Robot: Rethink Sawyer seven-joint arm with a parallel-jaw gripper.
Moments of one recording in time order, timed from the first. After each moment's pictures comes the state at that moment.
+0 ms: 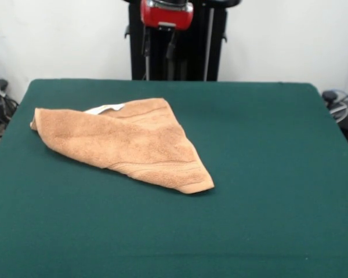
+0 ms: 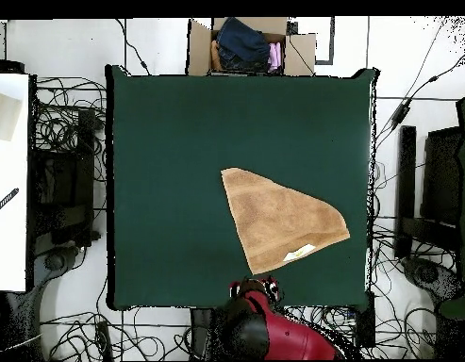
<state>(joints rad) -0.38 -0.82 -0.13 2.35 -0.20 -0.10 1.22</state>
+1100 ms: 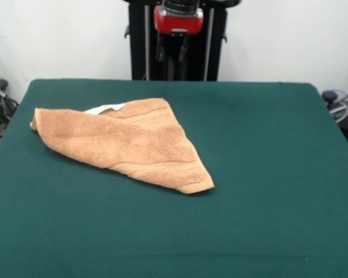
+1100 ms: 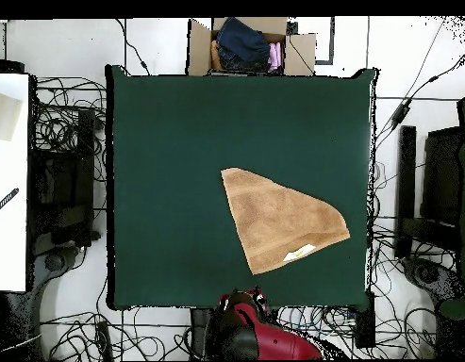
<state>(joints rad) -0.38 -0.70 -0.13 2.40 -0.22 -0.20 1.22</state>
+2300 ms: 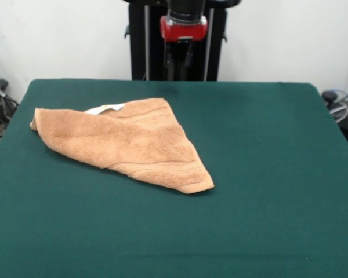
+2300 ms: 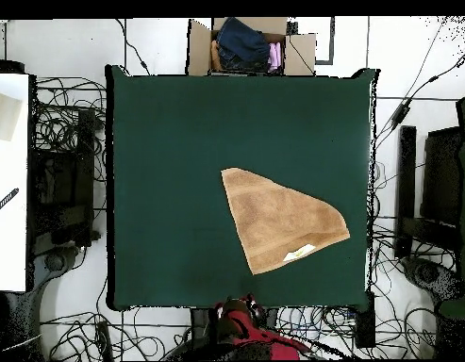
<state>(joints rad) -0.38 -0.55 -0.14 2.40 -0.28 -0.35 1.22</state>
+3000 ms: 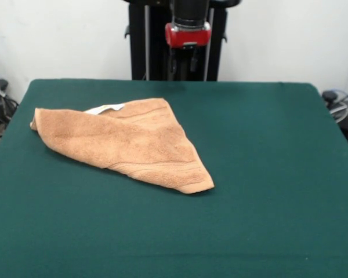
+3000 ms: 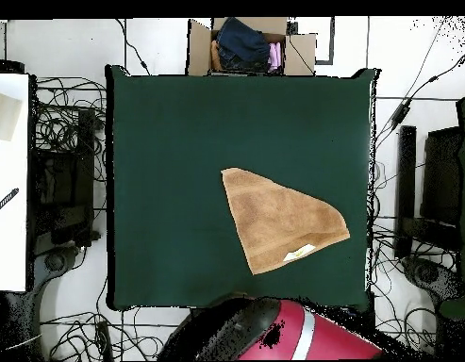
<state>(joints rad) -0.40 -0.42 -0.14 2.40 -0.32 -0.53 1.22</state>
